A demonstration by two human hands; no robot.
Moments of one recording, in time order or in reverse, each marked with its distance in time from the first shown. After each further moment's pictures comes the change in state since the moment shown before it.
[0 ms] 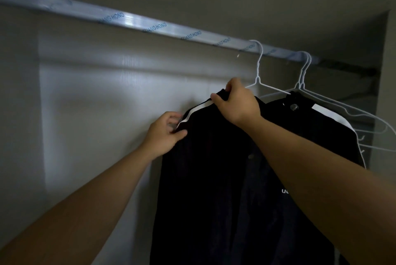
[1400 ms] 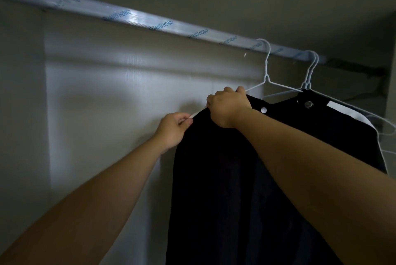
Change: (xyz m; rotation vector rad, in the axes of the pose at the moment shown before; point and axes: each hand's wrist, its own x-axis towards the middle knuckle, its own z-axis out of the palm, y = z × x) left_hand 0.015 0.010 0.007 -0.002 -0.094 -0.025; right_hand 0.008 -0.026 0.013 -0.721 -0.355 -0.410
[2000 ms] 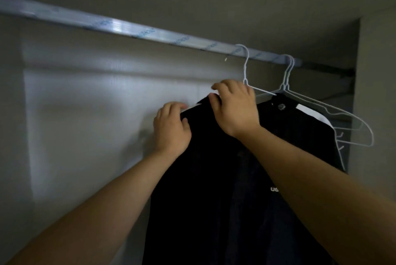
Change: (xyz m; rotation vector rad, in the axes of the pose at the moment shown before) left_hand -0.019 0.039 0.037 0.455 0.426 0.352; right_hand -0.049 0.025 0.006 0.284 0.632 0.159
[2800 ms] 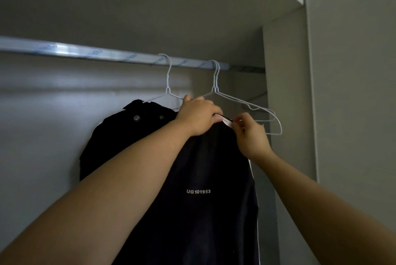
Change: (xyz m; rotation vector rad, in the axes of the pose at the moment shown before) left_hand 0.039 0.197 0.099 0.302 -0.550 0.631; right_hand -0.115 0.165 -0.082 0.377 -0.121 0.678
